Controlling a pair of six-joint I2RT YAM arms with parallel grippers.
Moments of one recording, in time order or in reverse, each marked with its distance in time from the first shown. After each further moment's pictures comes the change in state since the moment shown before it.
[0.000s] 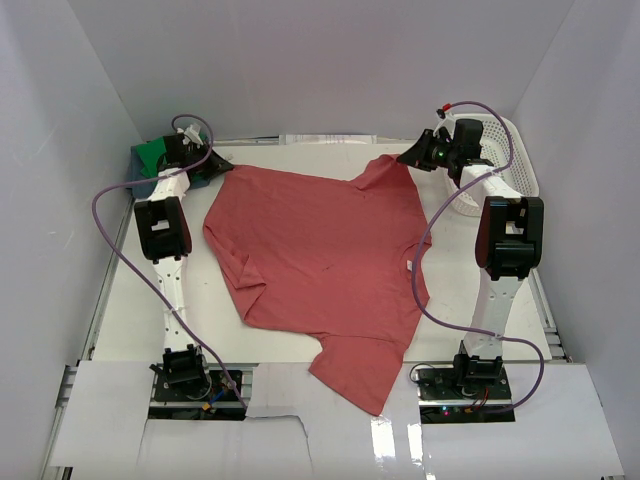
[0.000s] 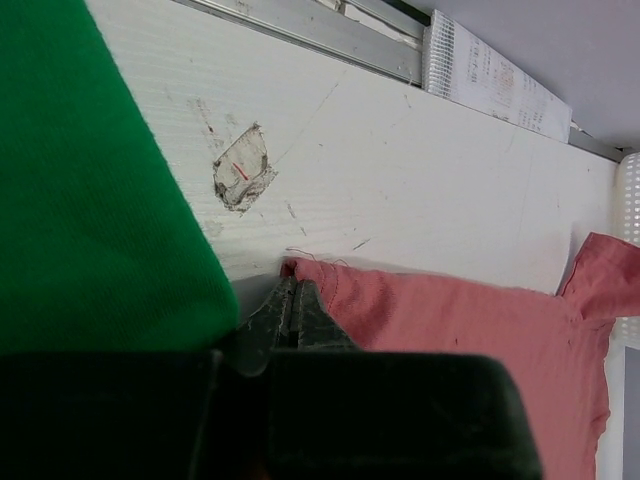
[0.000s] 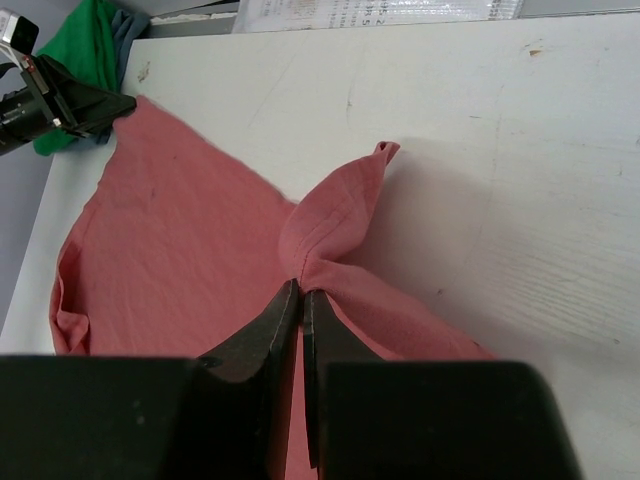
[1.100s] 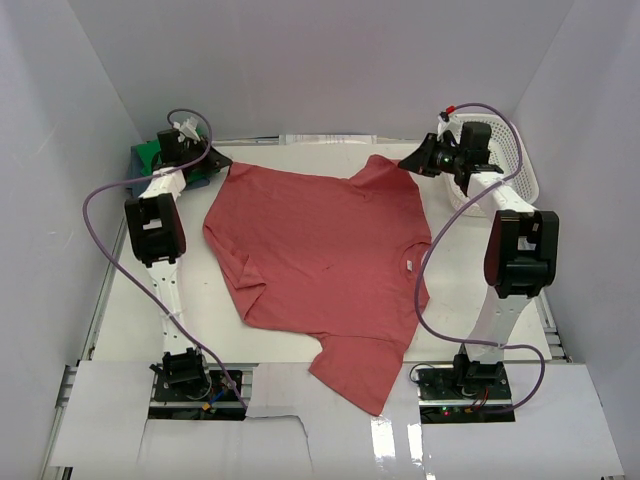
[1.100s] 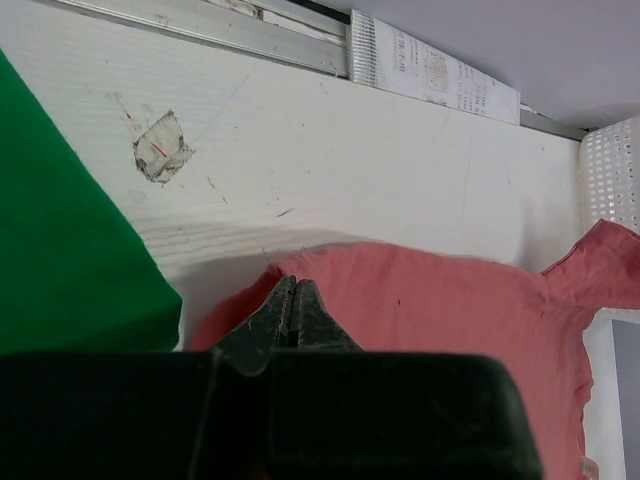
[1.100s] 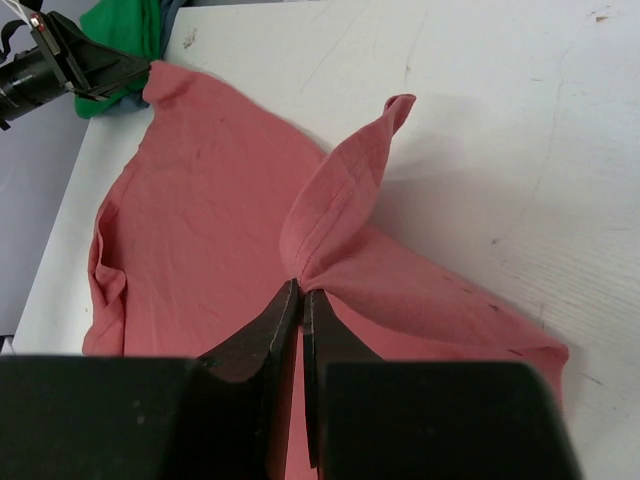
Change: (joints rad) left arm 0.001 -0.177 -0.212 0.113 0.038 0.020; right arm 0.000 -0.177 -0.140 -0.030 -0.051 -0.029
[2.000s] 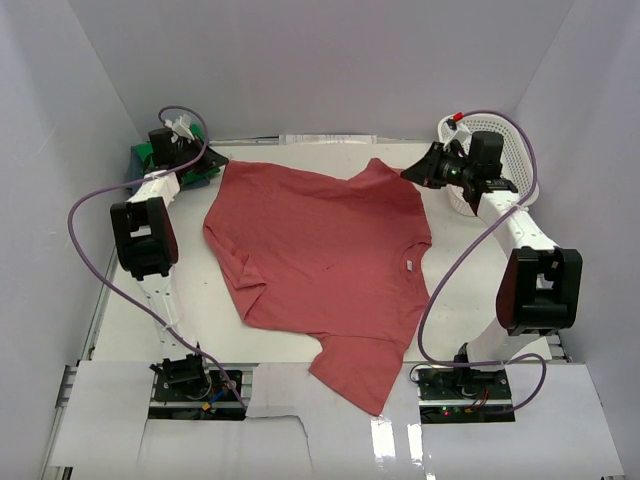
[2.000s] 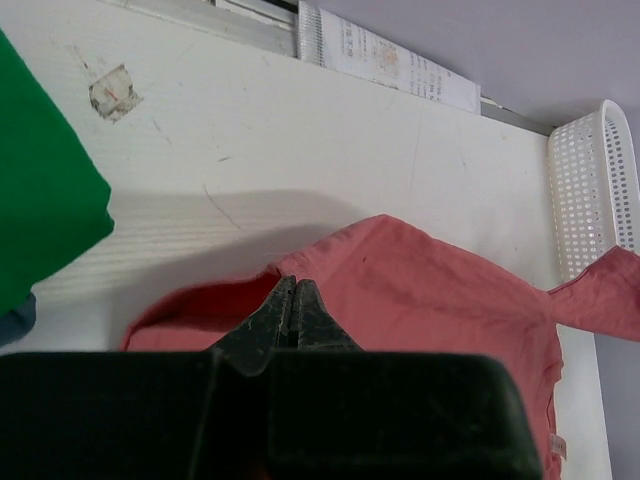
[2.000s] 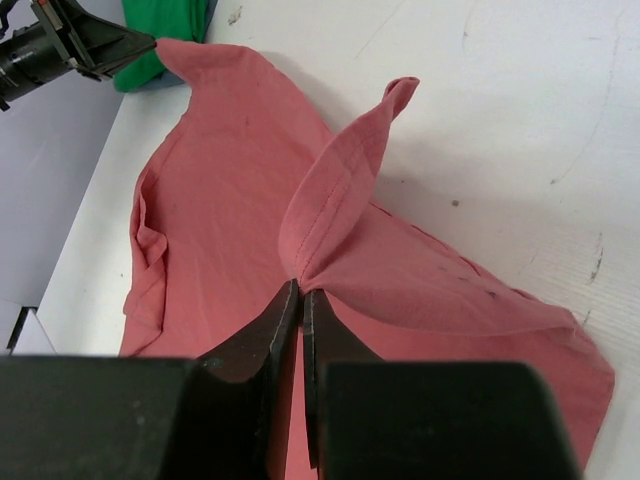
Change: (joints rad) left arm 0.000 -0.280 -0.308 0.073 -0.027 -0.006; right arm 0.014 -0.293 -0.220 -0.049 0.004 -0.004
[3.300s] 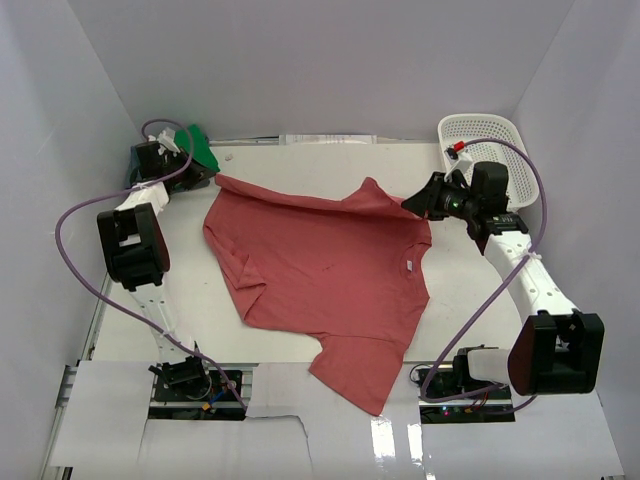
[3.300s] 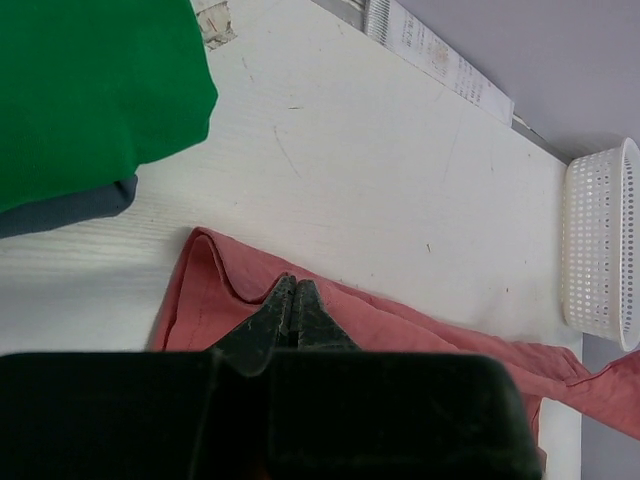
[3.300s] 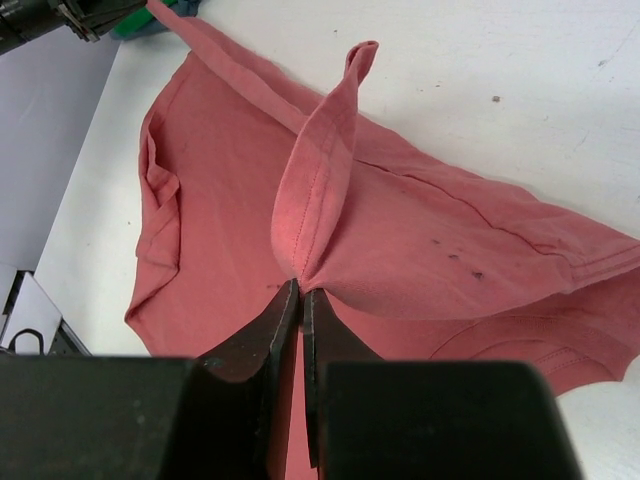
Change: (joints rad) left arm 0.064 -0.135 -0.208 0.008 -0.058 -0.046; right arm 0.051 -0.363 -0.278 -0.119 0.085 -0.019
